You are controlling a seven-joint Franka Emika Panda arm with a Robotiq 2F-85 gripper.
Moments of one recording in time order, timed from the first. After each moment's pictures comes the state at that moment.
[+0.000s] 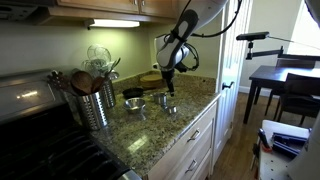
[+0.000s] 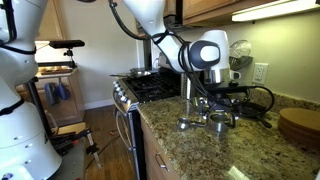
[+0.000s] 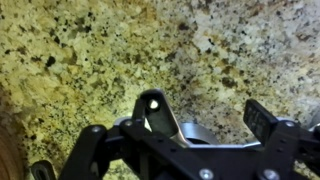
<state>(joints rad) -0.22 0.53 -0.07 -1.84 -0.27 2.43 -0.78</state>
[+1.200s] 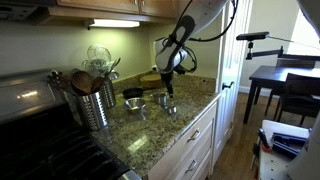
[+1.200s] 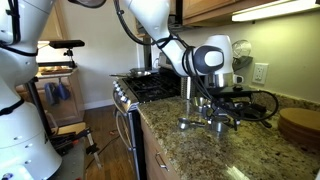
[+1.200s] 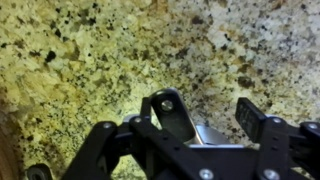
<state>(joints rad) -0.23 0.60 -0.07 -1.78 -0.27 2.43 -0.80</state>
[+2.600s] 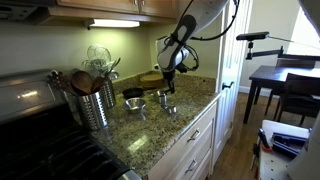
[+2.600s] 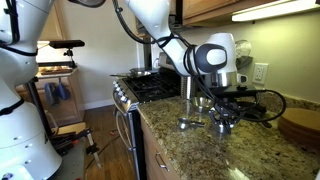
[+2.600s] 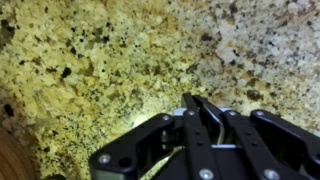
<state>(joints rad) -0.23 0.59 -0.10 -1.78 -0.27 2.43 -0.80</state>
